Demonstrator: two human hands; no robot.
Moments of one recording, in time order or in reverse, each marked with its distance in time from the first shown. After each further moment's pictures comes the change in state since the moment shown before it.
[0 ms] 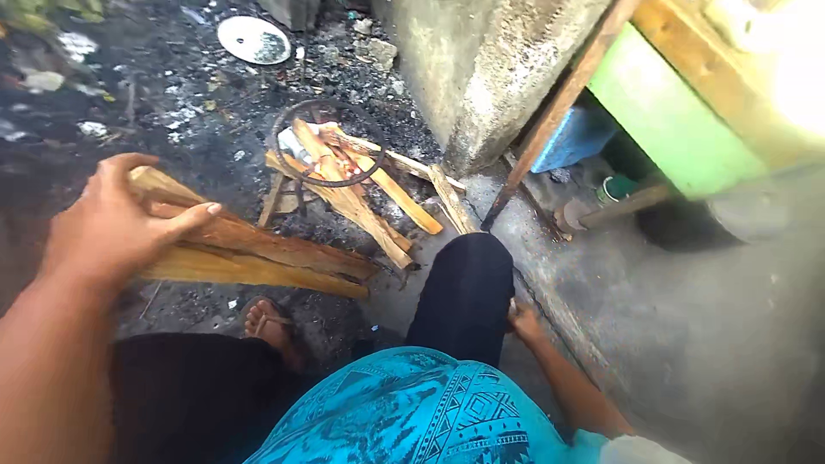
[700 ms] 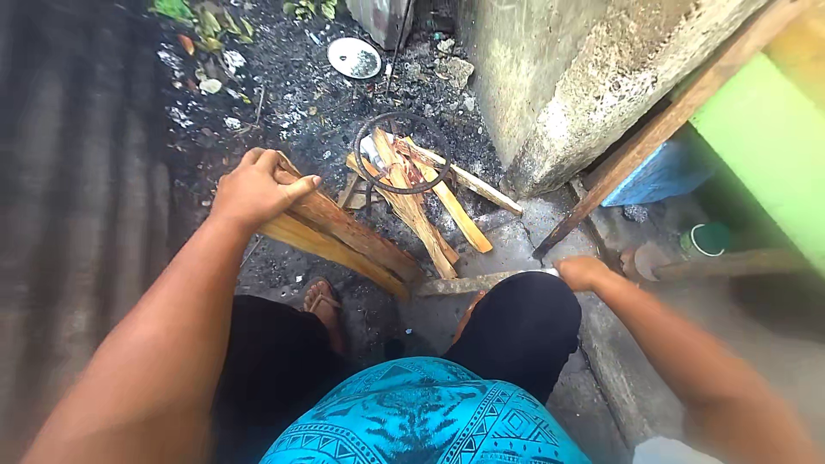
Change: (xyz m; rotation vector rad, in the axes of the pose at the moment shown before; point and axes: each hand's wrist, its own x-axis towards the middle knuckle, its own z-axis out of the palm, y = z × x) left_hand 0.017 0.060 -0.024 0.073 -0.087 -0.151; right_hand 0.104 -0.248 -0.026 -1.618 -0.388 -0.329
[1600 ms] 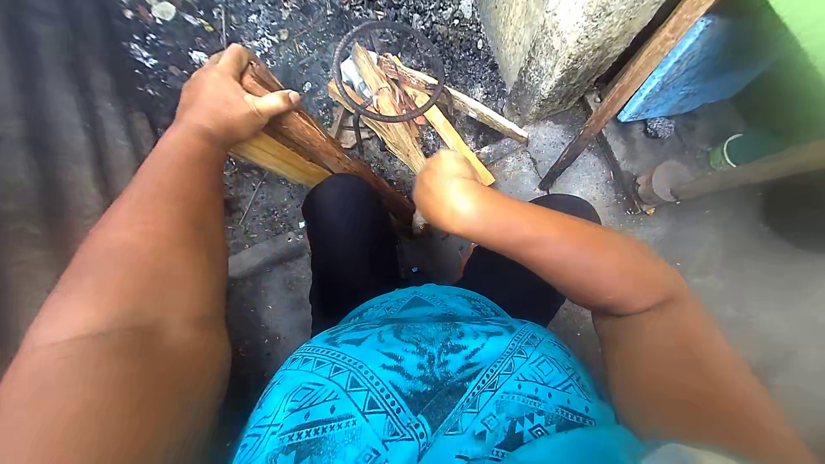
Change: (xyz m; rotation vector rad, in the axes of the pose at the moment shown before) left_hand -0.010 0.013 -0.003 -0.018 -0.030 0.082; right_hand -0.154 -0.273 -0.113 -0.182 0.259 -0.206
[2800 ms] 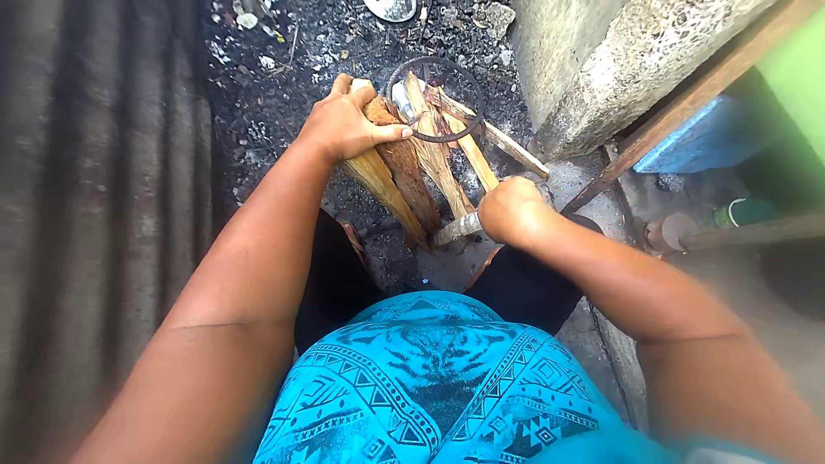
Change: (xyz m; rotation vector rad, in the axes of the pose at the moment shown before) left_hand -0.042 0.053 0.002 -0.051 -0.071 0.071; right_hand -0.005 0.004 -0.002 -0.185 -0.098 0.103
